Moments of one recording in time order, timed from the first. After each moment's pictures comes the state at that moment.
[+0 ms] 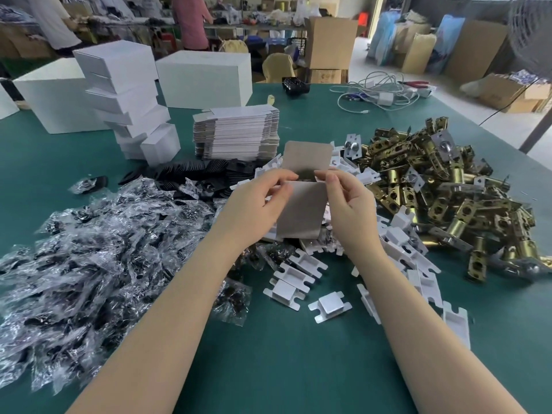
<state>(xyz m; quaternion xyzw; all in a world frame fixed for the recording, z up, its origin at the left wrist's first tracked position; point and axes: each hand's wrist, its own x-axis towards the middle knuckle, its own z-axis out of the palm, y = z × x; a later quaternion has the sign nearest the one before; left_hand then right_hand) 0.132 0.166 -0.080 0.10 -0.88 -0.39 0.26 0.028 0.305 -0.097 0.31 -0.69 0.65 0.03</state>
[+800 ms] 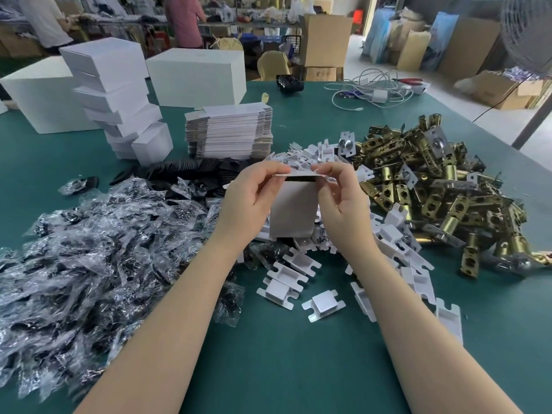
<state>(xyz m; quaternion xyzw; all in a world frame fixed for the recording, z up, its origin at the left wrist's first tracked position) 0.120 0.171 -0.091 0.05 -0.81 -0.45 0.37 0.027 0.310 -0.102 0.37 -0.70 0.62 0.05</state>
